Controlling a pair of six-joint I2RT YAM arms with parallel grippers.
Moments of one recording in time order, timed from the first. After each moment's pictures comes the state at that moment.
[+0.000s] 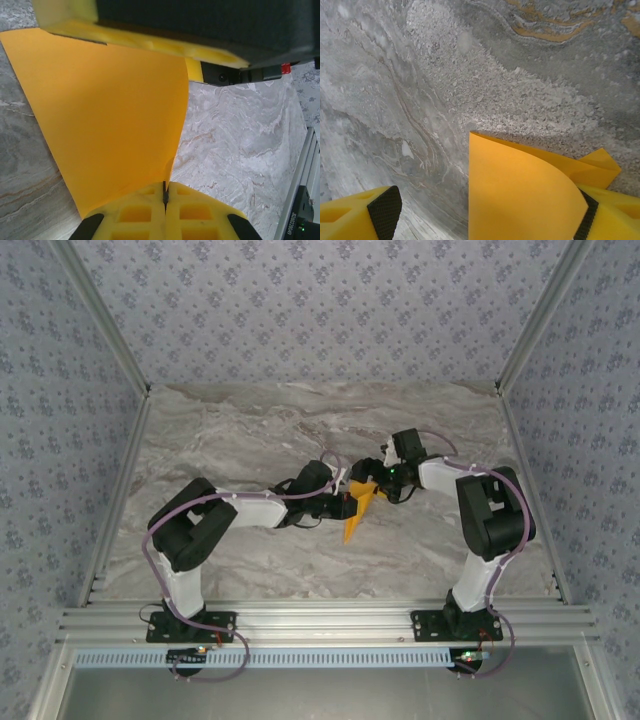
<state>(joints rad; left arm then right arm) -0.84 1.87 0.97 0.25 0.39 -0.69 0.28 1.80 0.99 -0.24 -0.52 0.60</state>
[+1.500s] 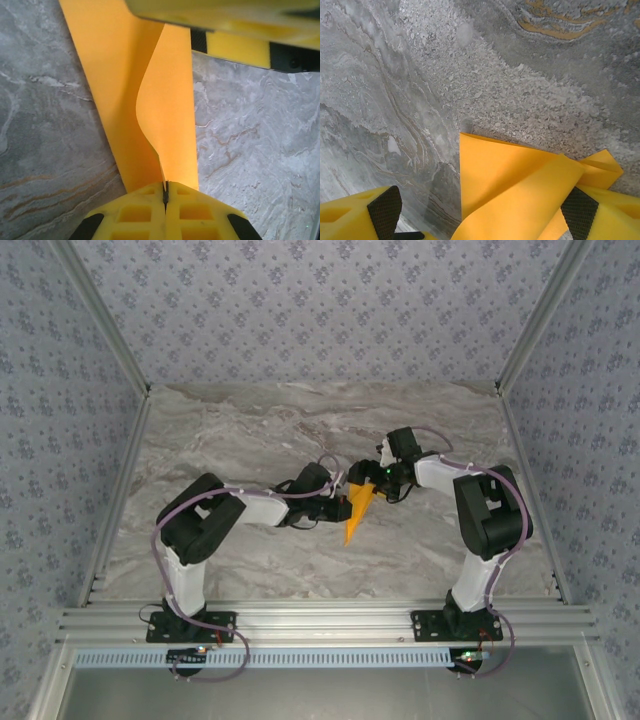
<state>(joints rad) -0.81 1.95 0.97 0.23 0.39 -0.66 0.31 1.81 1.03 -0.30 -0.47 0.54</state>
